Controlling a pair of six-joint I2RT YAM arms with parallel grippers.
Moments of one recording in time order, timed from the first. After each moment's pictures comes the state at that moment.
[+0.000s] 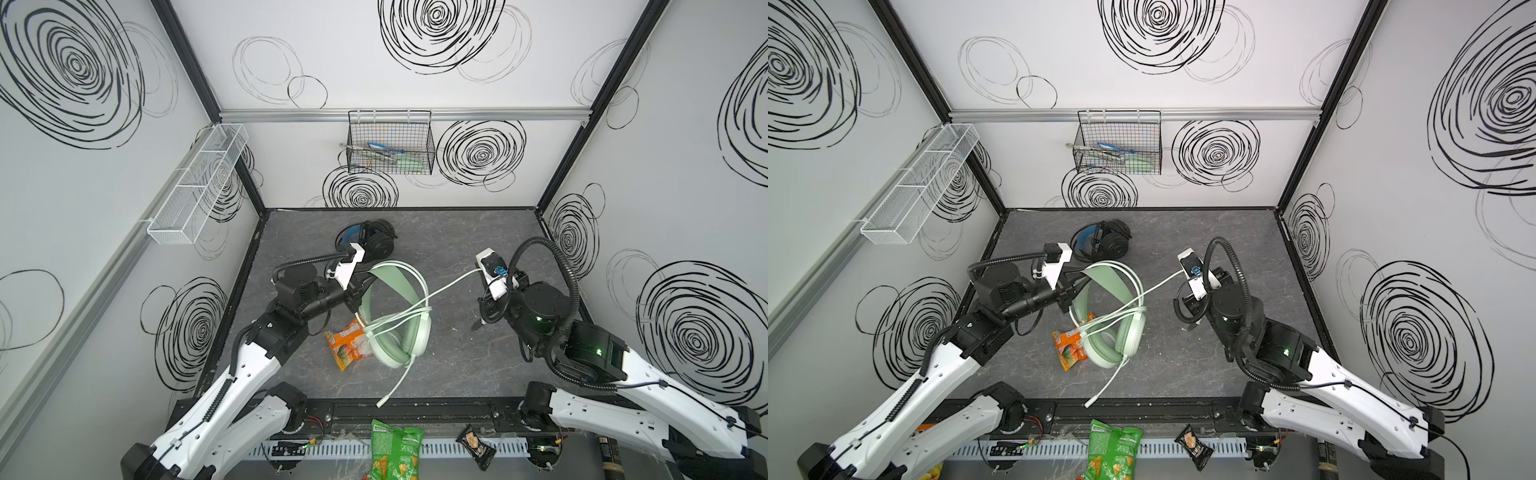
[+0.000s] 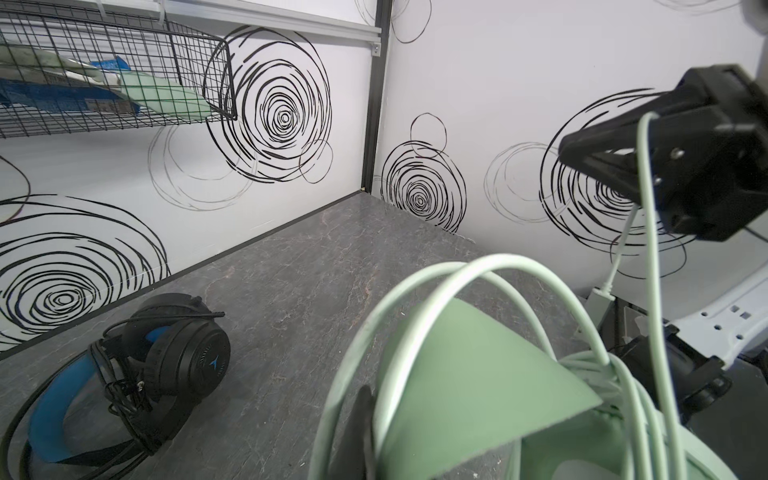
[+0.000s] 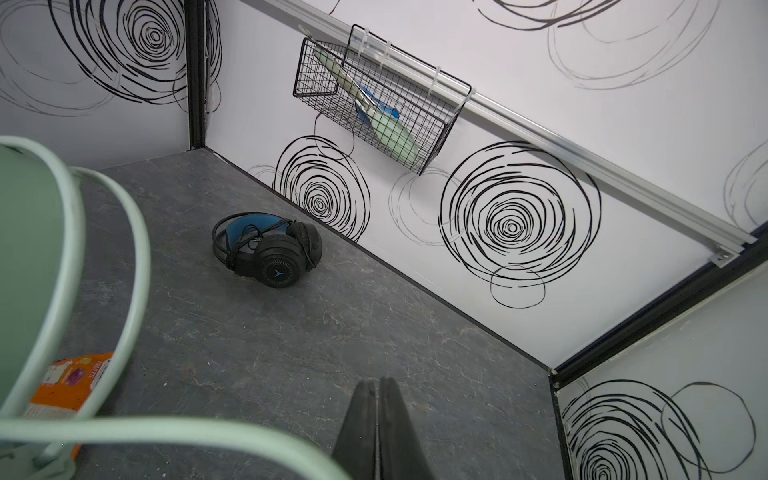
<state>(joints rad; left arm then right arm) -0.43 0.83 0.79 -0.11 0.49 -0.08 1.03 0.76 0.97 -0.42 0.66 -0.21</state>
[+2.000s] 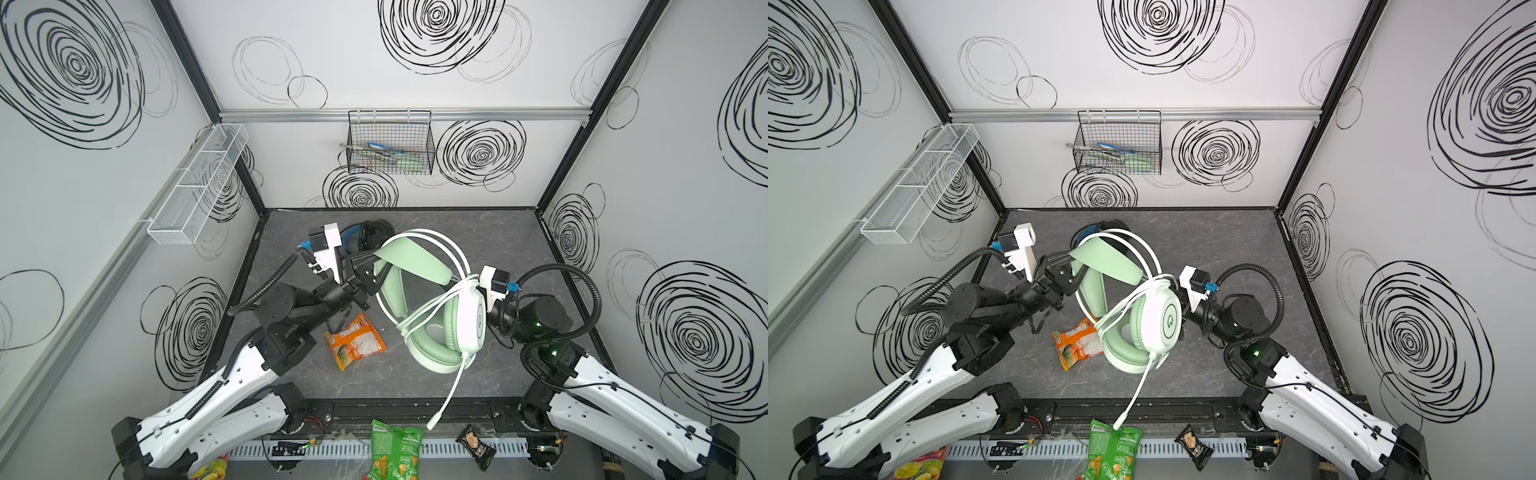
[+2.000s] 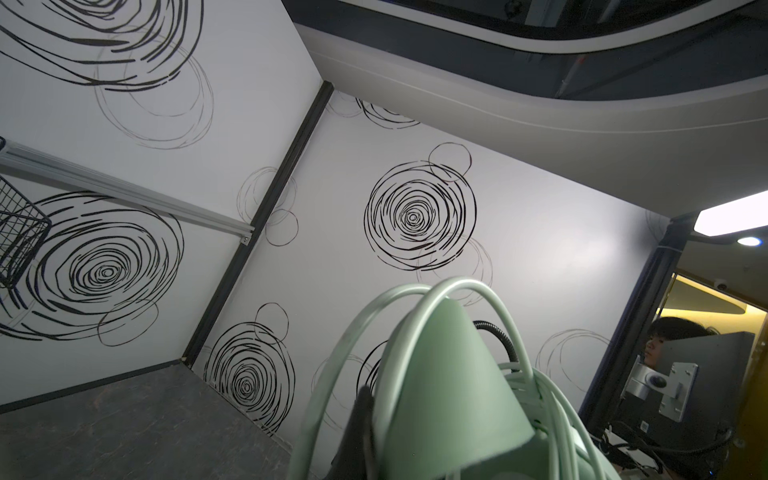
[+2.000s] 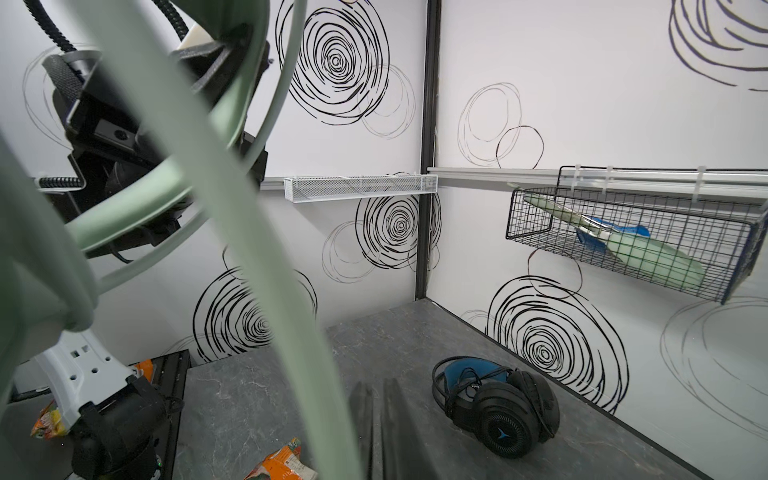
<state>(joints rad) -0.79 0.85 0.86 0.48 0.22 -0.67 0.81 0.72 0.55 0.41 -0.26 0.06</state>
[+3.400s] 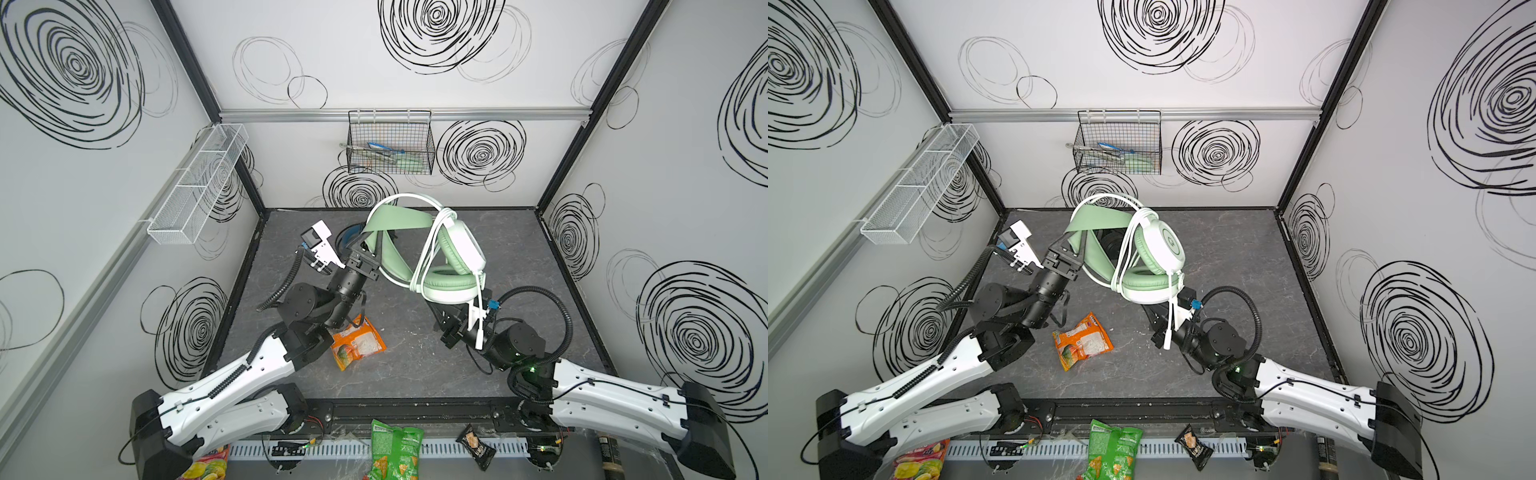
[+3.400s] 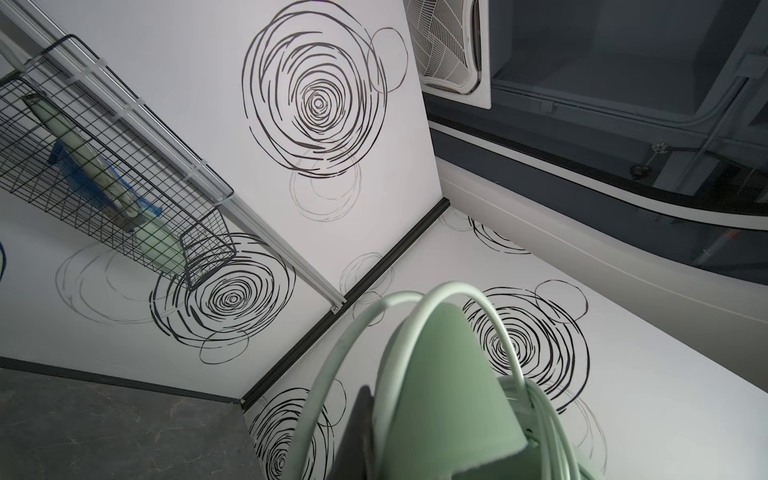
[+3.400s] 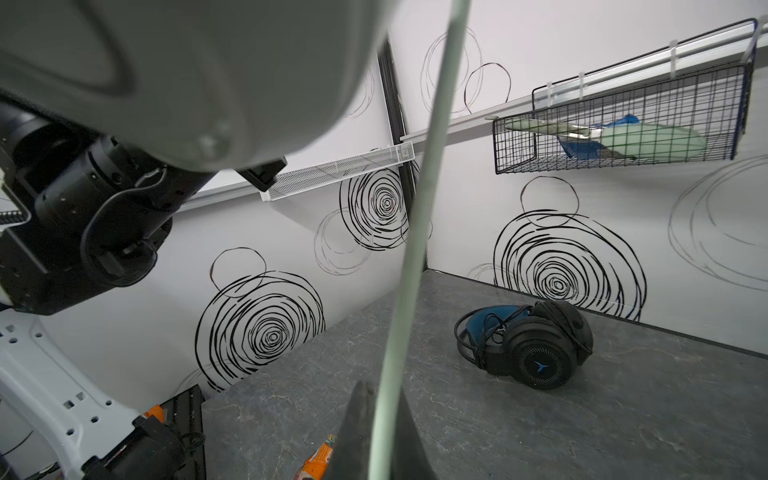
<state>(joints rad) -0.86 0.95 0.82 0.62 -0.33 -0.78 1.18 0.80 0.39 0.62 0.25 0.17</state>
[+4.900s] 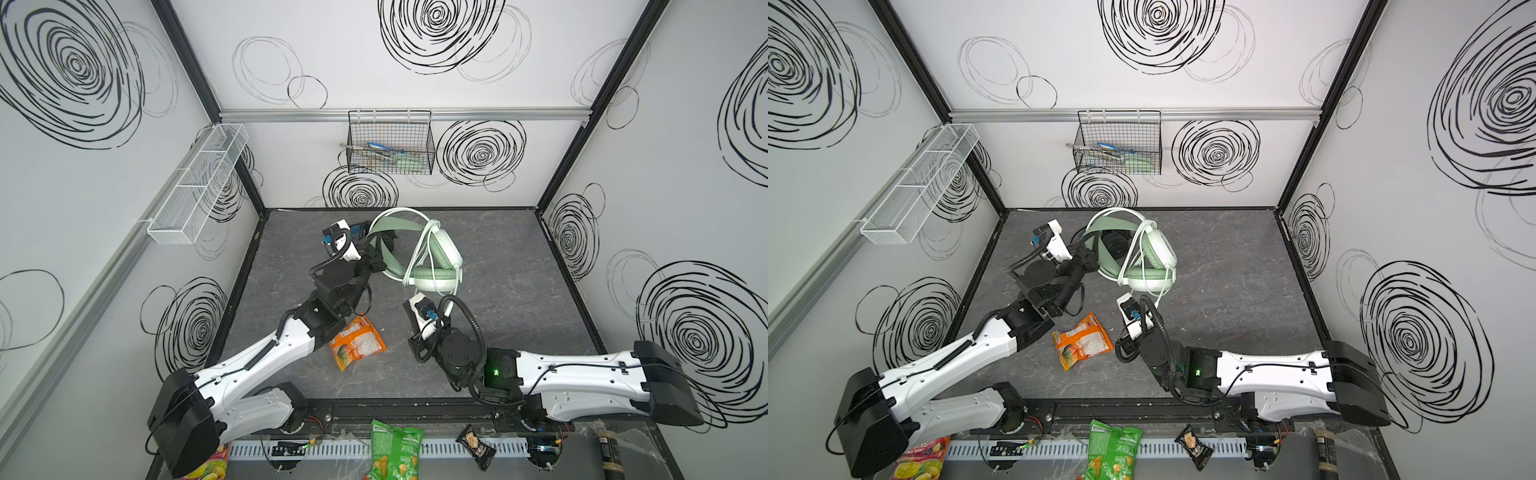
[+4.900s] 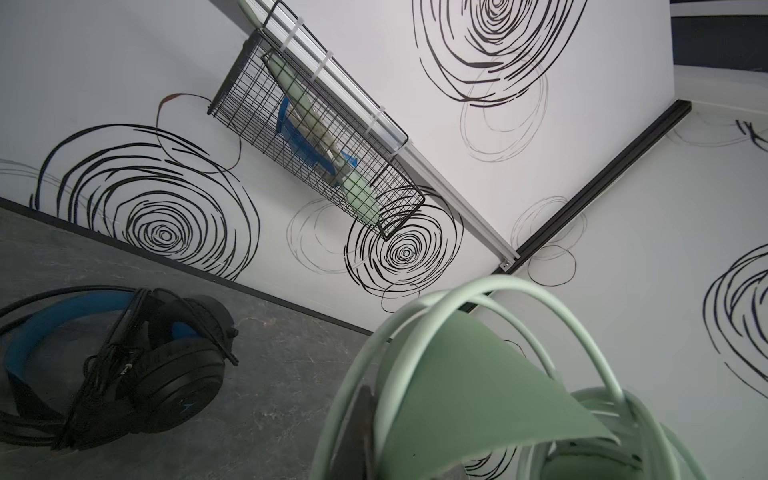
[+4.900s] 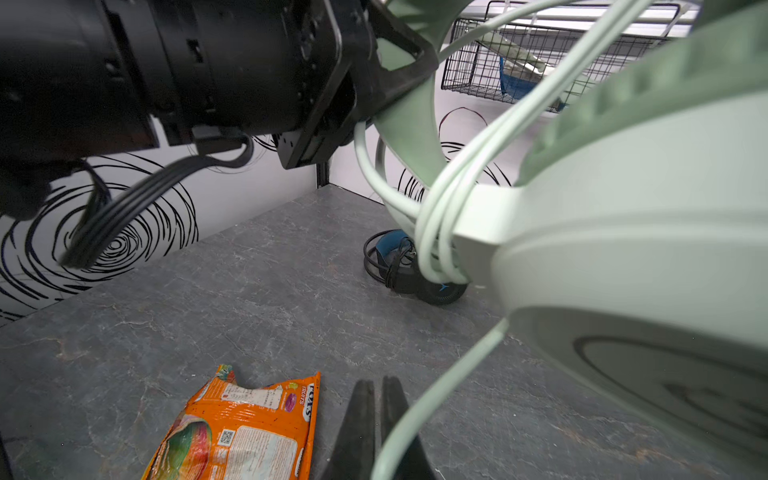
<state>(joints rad) -0.72 1.13 0.82 0.39 -0.42 -0.67 1.44 1.15 0.66 0.31 0.81 0.05</state>
